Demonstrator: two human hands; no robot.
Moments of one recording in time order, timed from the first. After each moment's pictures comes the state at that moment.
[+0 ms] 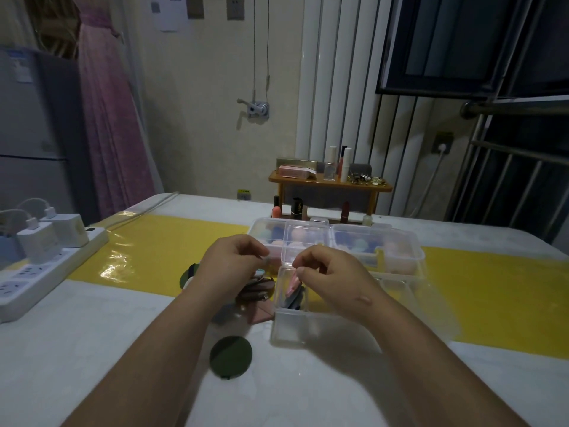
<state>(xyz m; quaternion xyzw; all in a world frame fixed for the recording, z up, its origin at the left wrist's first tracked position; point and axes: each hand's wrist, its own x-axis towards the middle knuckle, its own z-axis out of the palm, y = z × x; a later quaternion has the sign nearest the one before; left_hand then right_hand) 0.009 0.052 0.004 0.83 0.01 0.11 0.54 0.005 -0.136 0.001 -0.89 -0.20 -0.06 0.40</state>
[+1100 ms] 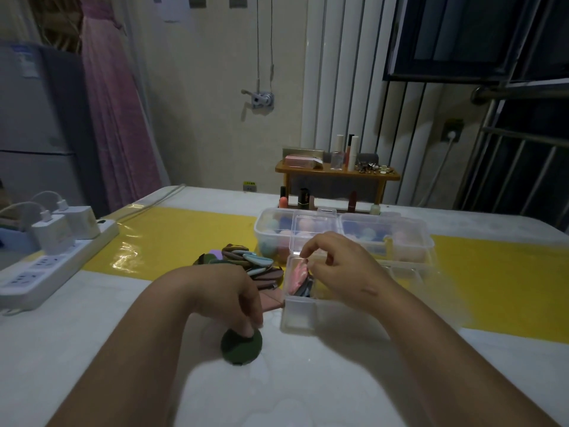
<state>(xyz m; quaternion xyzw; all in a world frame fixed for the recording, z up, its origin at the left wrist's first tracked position) -0.007 0.091 0.013 0.95 -0.17 -0.23 0.14 0.004 -0.134 0.002 -0.92 -0.21 -0.08 0.34</state>
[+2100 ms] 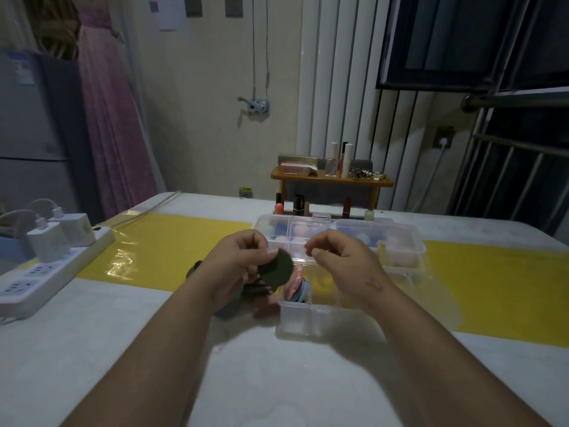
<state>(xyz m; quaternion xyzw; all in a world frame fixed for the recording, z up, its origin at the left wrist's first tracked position) 0.011 0.067 -0.001 0.68 -0.12 -0.03 0.73 0.003 -0.137 0.004 -0.85 -0.15 -0.10 0.50</state>
